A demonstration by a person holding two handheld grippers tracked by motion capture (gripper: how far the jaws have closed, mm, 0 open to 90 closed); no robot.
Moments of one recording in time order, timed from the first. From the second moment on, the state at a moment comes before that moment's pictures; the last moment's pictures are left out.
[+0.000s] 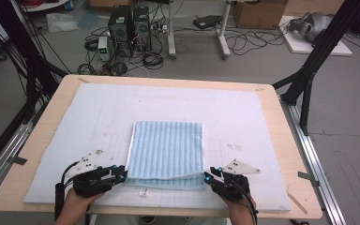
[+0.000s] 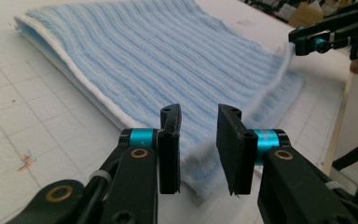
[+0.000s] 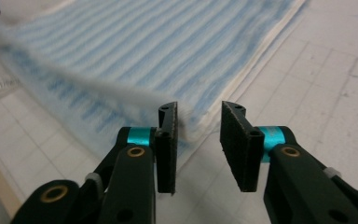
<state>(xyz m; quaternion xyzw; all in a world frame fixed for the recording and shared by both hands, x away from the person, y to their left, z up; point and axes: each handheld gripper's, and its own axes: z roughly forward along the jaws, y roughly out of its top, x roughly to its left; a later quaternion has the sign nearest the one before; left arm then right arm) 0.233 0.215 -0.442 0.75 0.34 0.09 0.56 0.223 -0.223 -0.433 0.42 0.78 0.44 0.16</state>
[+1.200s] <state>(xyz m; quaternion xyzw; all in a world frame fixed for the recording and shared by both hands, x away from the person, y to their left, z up) 0.234 0.200 -0.434 0.78 0.33 0.09 0.52 0.233 -0.195 -0.429 0.33 0.84 0.42 0.10</state>
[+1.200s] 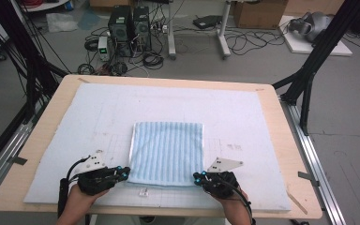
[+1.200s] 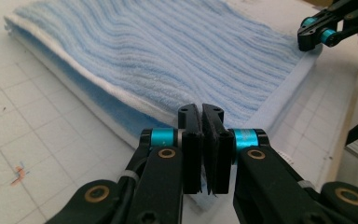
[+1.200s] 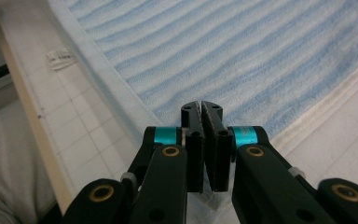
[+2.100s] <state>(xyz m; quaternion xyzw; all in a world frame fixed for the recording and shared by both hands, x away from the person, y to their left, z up) 0.311 0.183 -0.433 0.79 0.36 0.12 0.49 0.267 -0.202 -0.434 0.37 0.81 0.43 0.11</state>
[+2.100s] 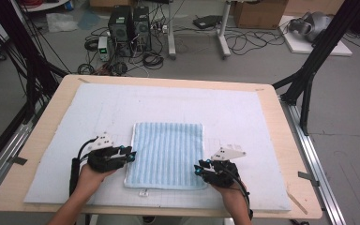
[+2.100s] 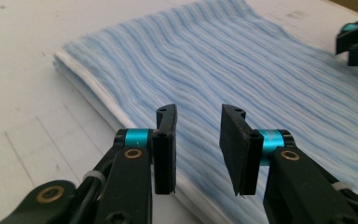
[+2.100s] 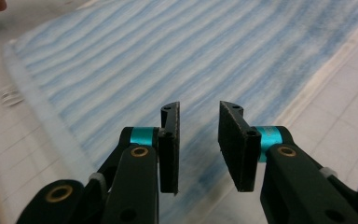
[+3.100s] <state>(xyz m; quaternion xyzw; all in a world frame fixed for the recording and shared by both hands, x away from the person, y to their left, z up) 0.357 0.195 -0.434 0.76 0.38 0.15 0.50 0.296 -0.234 -0.431 0.41 0.80 0.41 0.14</state>
